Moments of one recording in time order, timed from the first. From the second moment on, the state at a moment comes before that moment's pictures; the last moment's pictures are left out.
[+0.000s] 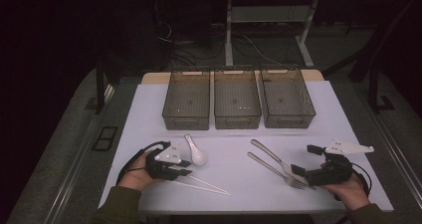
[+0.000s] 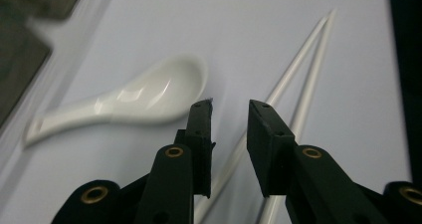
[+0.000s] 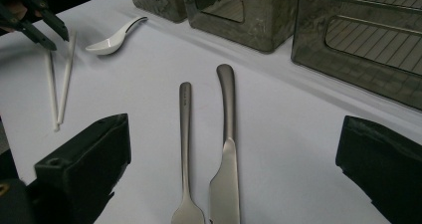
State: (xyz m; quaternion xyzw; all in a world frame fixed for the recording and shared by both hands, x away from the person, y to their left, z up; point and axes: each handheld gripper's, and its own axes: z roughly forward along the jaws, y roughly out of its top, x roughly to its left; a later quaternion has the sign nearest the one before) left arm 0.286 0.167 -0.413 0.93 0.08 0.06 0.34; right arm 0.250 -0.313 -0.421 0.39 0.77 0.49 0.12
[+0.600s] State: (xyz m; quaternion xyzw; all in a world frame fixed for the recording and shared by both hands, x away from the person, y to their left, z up) left arm 0.270 0.066 -0.432 0.94 -0.02 -0.01 0.34; right arm 0.250 -0.313 -0.420 0.39 0.77 0.49 0.12
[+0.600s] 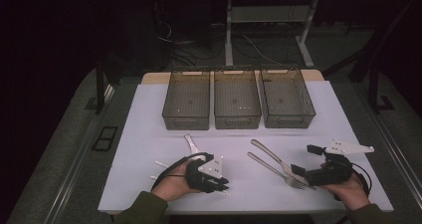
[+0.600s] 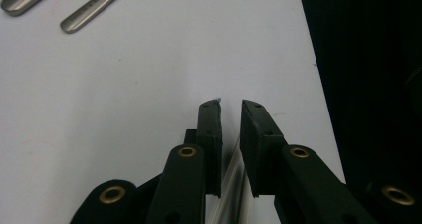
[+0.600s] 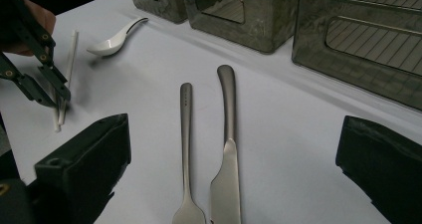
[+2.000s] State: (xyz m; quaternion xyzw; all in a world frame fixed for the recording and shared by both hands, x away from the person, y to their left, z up) left arm 0.298 0.041 -0.441 0.94 0.01 0.03 0.34; right arm 0.250 -0.313 -0.420 0.39 0.77 0.49 0.12
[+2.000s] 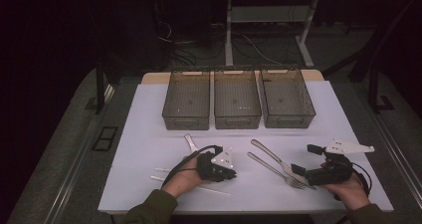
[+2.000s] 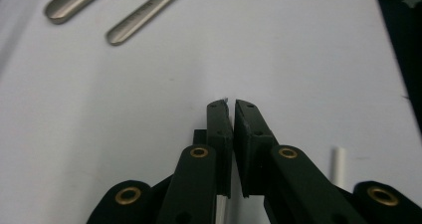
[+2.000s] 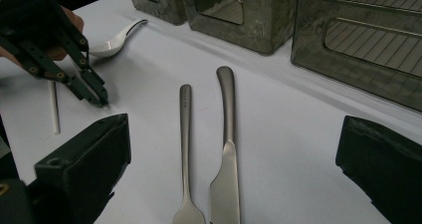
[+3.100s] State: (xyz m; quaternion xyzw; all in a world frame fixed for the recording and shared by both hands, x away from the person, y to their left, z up) left arm 0.258 0.155 -0.430 0.93 0.09 0.04 0.36; right arm 0.250 -0.312 -0.420 0.39 0.77 0.49 0.12
